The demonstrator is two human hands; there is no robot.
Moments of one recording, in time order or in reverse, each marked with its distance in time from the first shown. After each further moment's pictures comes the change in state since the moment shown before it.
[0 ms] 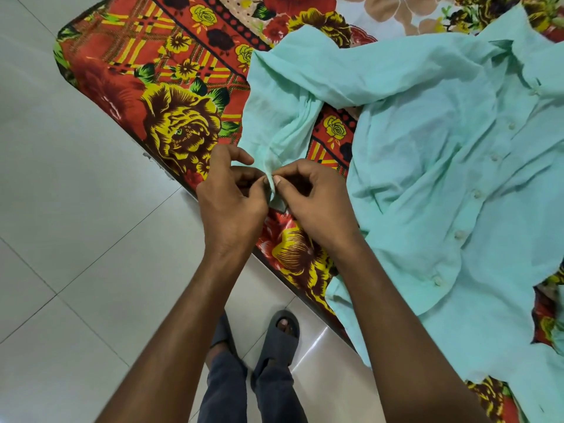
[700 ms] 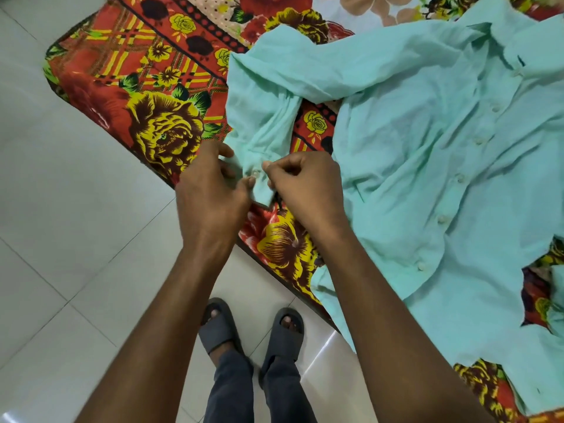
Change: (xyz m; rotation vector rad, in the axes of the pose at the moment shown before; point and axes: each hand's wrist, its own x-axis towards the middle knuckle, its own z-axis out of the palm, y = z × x) left_hand 0.003 0.015 -0.005 0.369 -0.034 0.030; right_hand -0.001 -0.020 -0.012 -0.068 0.134 0.142
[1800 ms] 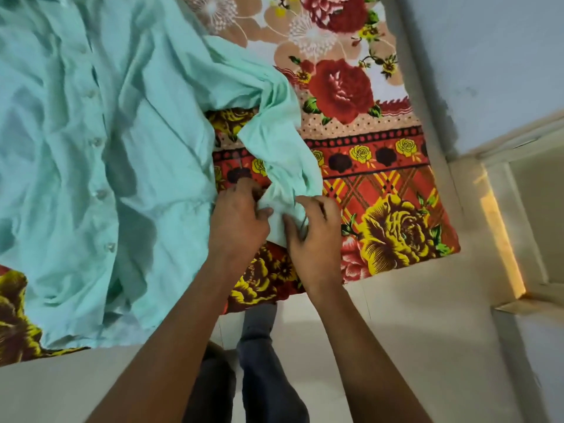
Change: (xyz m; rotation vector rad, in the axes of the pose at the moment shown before) left_hand -0.269 0.200 0.215 0.198 -0.941 0.695; right_hand -0.255 0.256 -0.222 -0.193 0.847 0.462
